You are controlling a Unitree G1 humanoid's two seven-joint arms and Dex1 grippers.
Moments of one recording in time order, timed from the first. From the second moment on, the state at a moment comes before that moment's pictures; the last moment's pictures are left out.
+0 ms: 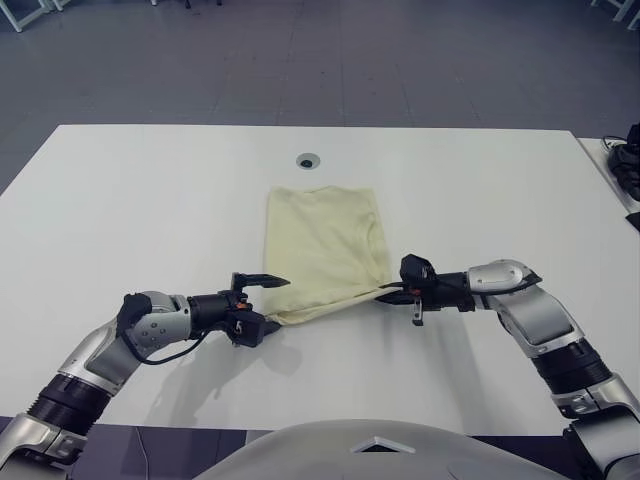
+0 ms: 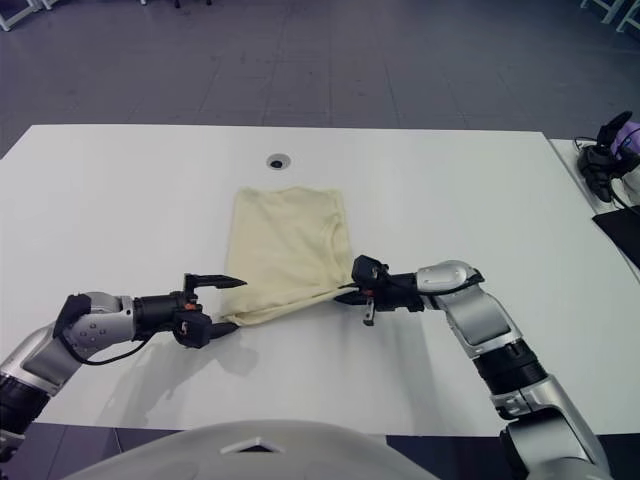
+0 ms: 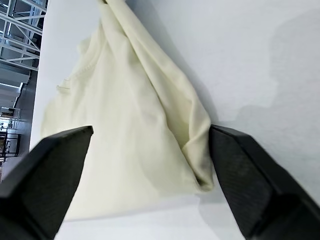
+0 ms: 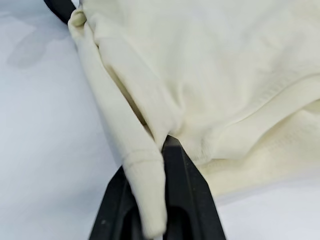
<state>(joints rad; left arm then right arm) 0.02 0.89 -0.32 -0.05 0.24 -0.59 -0.76 -0.20 -0.65 0.30 -0.05 0.25 0.45 1.09</state>
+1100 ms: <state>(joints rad) 0.02 0.91 -0.33 -0.03 0.31 -0.53 -0.74 -0.20 -0.60 0.17 -0.14 0.45 0.73 1.02</state>
